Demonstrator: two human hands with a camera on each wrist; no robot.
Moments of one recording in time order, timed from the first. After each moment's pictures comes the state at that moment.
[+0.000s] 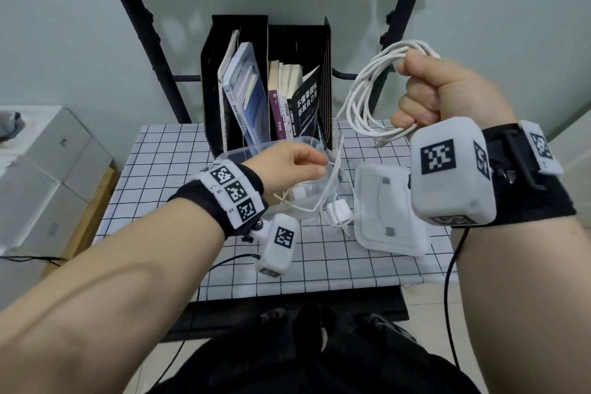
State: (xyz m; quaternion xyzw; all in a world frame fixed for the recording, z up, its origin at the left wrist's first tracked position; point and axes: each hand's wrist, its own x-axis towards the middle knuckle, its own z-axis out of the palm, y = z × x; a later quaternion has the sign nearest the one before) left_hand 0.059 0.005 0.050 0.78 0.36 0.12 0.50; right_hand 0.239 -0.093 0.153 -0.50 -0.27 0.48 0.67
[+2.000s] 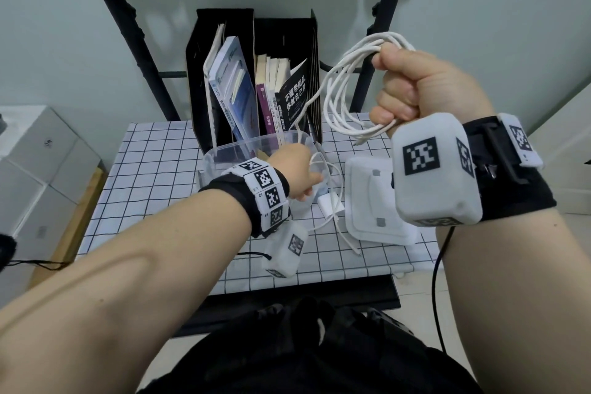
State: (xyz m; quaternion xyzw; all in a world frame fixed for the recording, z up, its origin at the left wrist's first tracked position) left_hand 0.097 -0.010 0.034 0.84 0.42 0.00 0.33; right_hand 0.231 -0.101 0.152 -0.49 -0.27 0.49 0.67
